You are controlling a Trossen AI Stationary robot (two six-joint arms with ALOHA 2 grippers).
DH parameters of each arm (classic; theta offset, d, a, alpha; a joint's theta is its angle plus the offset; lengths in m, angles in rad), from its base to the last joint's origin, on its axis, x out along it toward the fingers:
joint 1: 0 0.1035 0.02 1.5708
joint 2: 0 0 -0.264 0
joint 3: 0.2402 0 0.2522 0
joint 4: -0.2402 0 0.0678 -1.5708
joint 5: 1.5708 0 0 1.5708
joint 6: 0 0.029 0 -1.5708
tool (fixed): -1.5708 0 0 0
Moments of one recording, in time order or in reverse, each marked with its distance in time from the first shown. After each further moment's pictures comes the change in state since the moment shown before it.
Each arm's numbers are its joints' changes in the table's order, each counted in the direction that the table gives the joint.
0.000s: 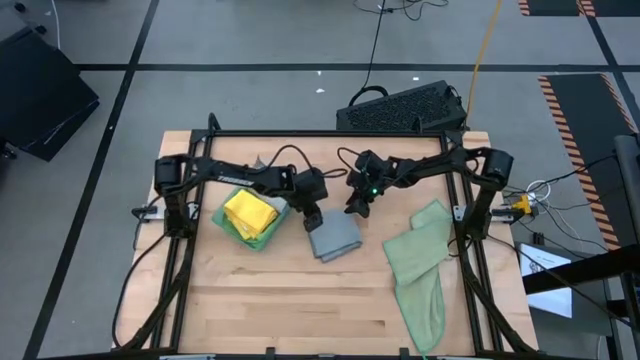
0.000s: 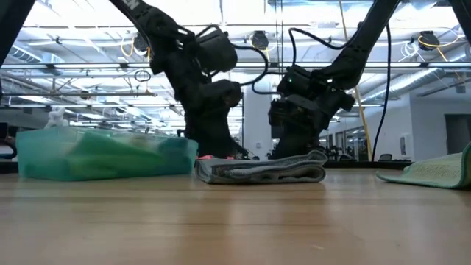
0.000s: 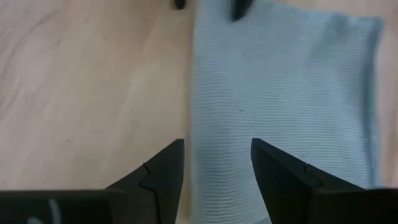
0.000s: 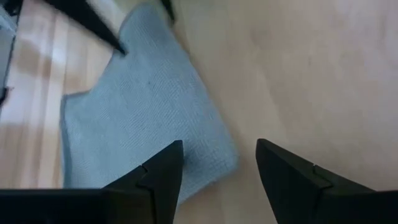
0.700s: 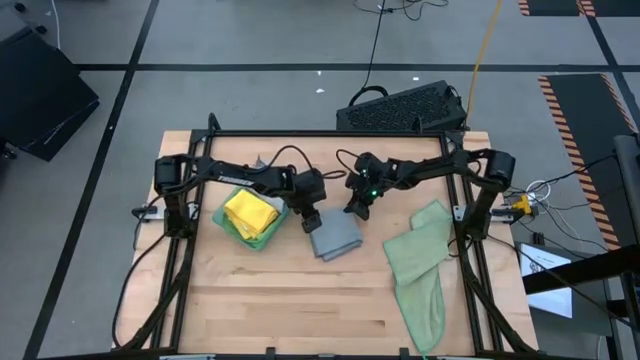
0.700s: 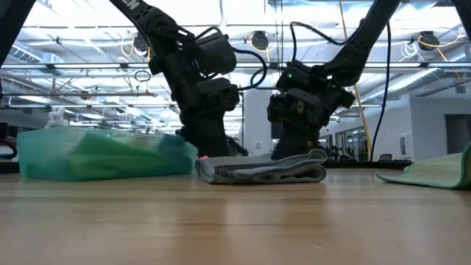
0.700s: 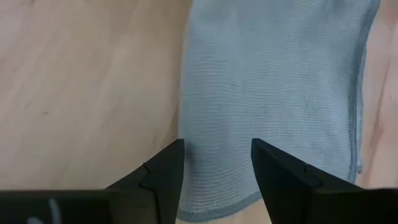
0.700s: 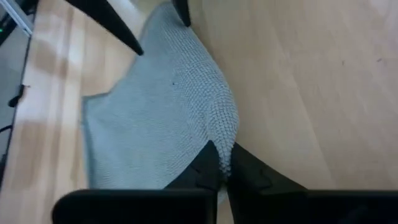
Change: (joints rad) left arm 0.002 -0.006 0.001 -0.050 -0.054 -0.046; right arm 0.033 0.011 0.000 -0.003 0.016 0.025
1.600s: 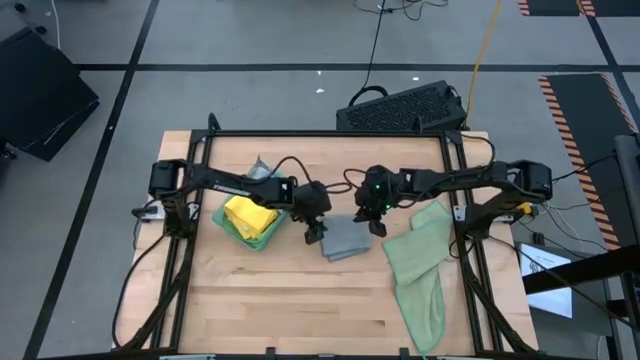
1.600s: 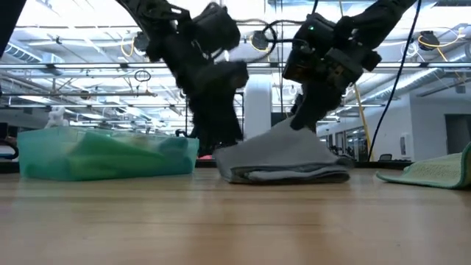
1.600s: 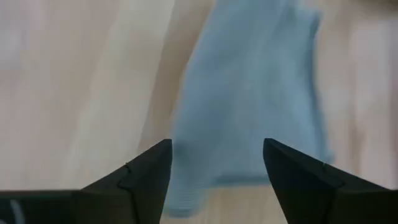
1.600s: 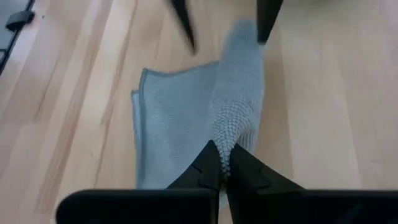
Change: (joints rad) left arm -0.108 0.037 0.000 0.115 0.130 0.088; right arm 0.183 0.302 -0.046 -0.207 -0.193 -0.209
